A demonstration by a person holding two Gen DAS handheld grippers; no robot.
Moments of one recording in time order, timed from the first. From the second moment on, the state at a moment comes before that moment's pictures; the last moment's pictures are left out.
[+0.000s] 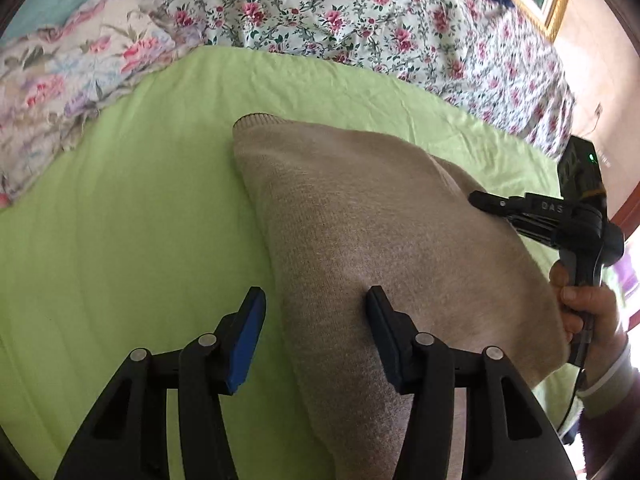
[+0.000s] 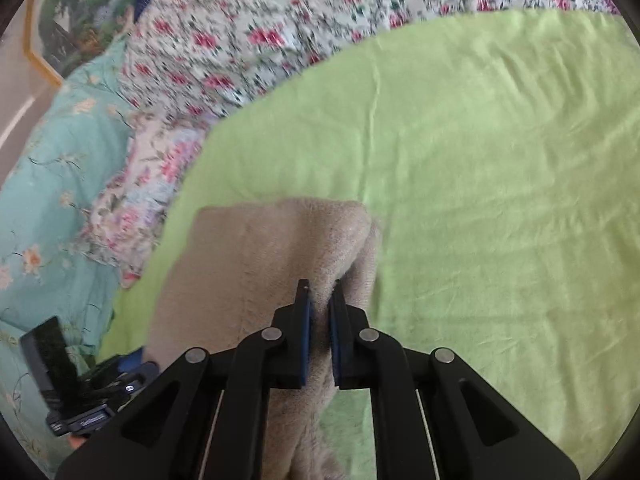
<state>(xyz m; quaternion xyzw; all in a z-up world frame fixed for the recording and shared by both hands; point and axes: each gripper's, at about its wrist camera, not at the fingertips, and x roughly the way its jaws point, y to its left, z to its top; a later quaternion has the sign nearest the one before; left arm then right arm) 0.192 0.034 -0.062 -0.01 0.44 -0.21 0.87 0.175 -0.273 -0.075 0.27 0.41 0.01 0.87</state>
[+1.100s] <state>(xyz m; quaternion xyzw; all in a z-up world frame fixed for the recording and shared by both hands) 0.054 0.046 -0.087 0.05 0.40 -0.15 0.90 0.018 -0.192 -0.043 0.18 0.40 0.03 0.90</state>
